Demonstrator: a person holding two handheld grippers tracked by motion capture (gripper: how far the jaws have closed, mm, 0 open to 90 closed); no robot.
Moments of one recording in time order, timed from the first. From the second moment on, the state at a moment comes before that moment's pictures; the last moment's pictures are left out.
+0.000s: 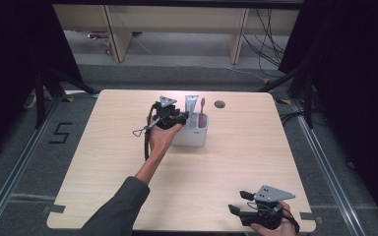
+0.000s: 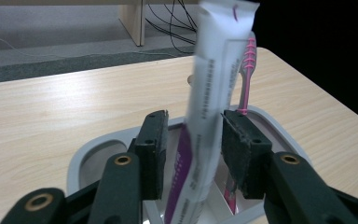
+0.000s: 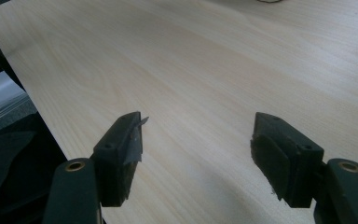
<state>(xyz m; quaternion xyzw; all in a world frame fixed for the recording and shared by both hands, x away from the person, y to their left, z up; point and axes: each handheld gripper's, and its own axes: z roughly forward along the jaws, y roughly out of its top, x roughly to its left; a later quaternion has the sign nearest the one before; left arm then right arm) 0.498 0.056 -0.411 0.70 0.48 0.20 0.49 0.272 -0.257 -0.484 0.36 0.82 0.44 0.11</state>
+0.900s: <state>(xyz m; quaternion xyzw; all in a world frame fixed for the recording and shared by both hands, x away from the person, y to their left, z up) 0.466 0.073 -0.390 0.74 0.46 0.17 0.46 0.273 -0.258 -0.484 0.36 0.81 0.44 0.12</state>
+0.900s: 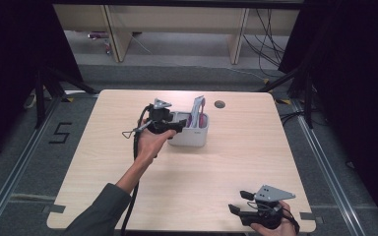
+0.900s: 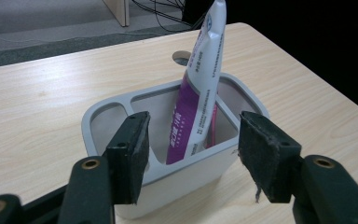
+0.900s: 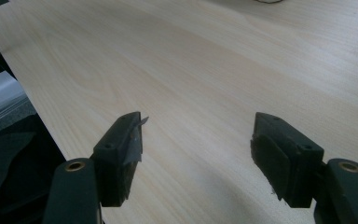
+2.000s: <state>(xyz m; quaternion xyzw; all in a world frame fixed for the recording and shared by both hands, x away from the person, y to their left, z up) 0.413 0.120 -0.403 0.73 0.44 0.14 0.50 0.271 -0.261 -0.486 0.37 0.81 0.43 0.11</state>
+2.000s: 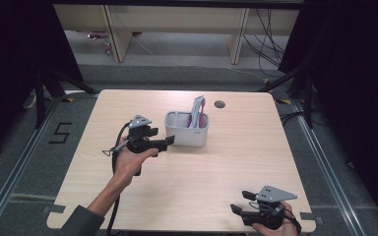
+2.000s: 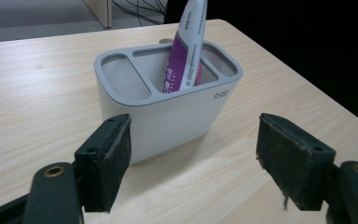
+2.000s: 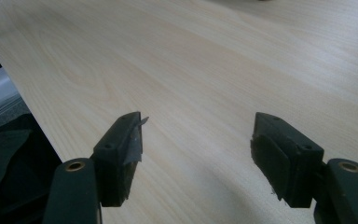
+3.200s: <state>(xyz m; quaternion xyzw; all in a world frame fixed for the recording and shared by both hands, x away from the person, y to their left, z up) 0.331 0.146 -0.444 0.77 0.38 0.14 0.49 0.270 -0.258 -0.487 0.37 0.81 0.43 0.12</state>
